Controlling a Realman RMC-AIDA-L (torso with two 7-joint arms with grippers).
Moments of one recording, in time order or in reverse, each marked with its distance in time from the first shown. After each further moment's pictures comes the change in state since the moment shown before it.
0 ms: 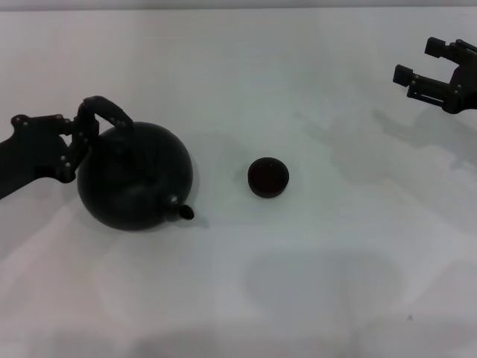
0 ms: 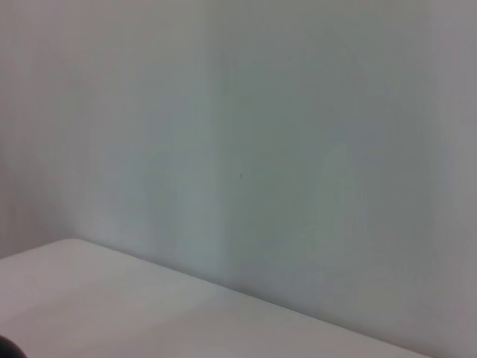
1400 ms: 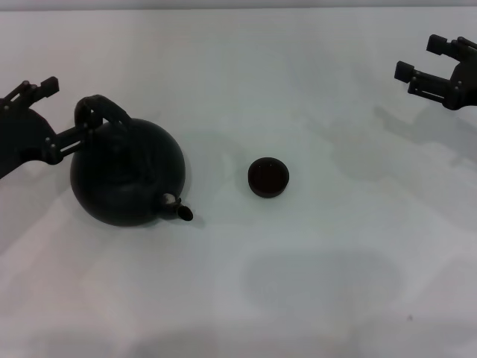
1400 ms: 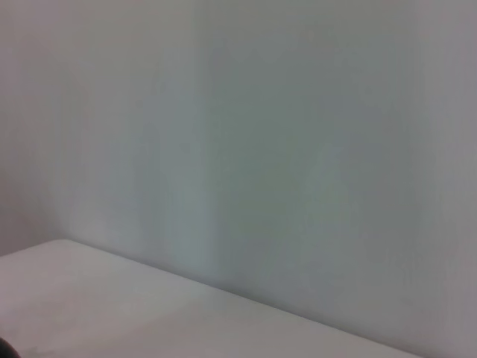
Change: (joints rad) left arm 0.009 0.002 0.000 -0.021 -0.127 -0.005 0.058; right arm 0.009 0.000 0.009 0.009 -0.001 -0.016 0.000
